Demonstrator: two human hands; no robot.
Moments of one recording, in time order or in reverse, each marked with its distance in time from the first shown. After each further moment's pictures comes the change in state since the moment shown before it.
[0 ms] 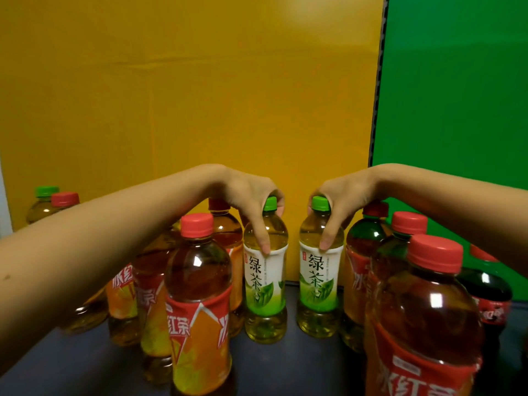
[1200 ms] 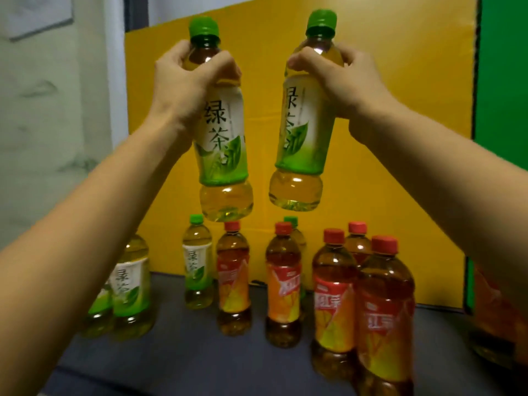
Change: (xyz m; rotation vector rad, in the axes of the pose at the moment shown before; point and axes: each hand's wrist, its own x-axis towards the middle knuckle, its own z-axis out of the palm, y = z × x) left_hand -0.267 -0.099 -0.082 -0.628 1.459 0.395; right_hand -0.029 -0.286 -0.051 0.841 1.228 -0.503
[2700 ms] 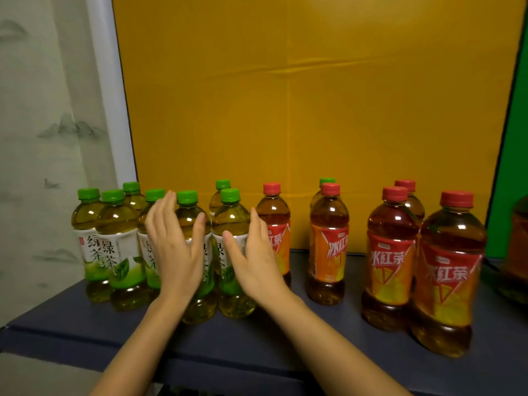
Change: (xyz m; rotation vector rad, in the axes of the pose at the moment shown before) left_hand -0.180 -0.187 -0.103 0.674 0.176 -0.080; right_hand -0.196 0.124 0.213 -0.175 -0.269 0.241
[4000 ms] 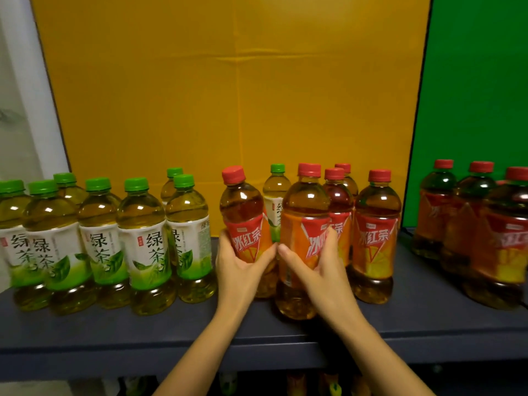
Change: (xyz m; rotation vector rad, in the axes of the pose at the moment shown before) left_hand -0.090 0.085 0.051 -0.691 -0.464 -0.442; right_hand -0.095 0.027 -0.106 0.151 0.327 0.101
